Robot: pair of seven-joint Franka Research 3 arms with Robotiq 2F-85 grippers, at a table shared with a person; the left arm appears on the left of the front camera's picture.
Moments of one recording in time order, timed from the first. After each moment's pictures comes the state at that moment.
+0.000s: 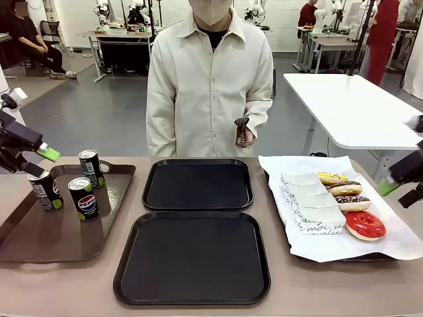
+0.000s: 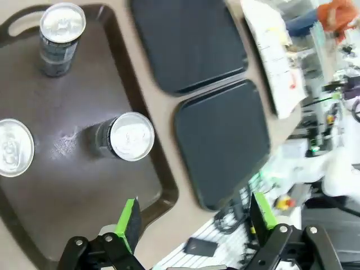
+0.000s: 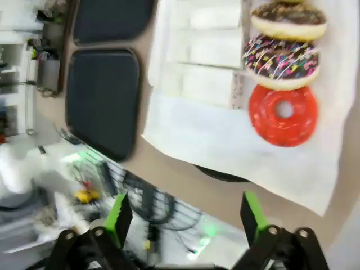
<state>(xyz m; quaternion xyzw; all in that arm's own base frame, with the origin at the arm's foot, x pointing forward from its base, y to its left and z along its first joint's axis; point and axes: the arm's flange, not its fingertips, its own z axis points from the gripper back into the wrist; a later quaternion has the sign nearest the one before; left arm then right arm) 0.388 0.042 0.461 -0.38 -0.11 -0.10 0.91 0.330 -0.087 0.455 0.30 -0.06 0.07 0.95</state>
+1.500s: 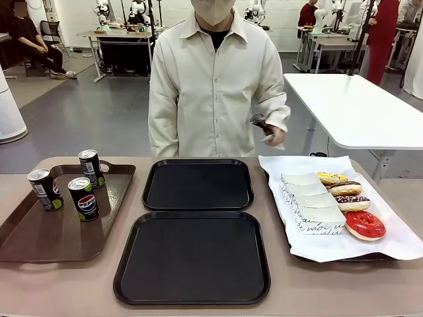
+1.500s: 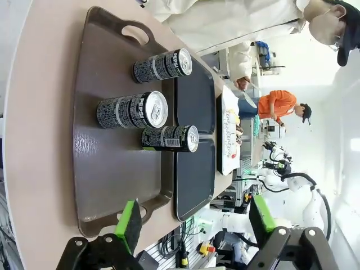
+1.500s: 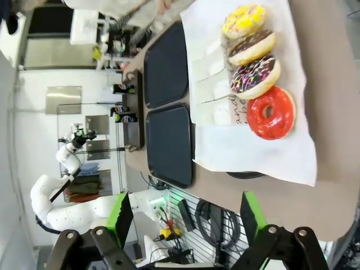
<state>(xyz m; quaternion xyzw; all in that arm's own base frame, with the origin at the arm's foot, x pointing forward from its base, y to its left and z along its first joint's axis) 0.345 0.266 0.422 -0.53 -0.14 0.11 0.83 0.285 -0.224 0.466 0.47 -0.12 -0.09 0.87</state>
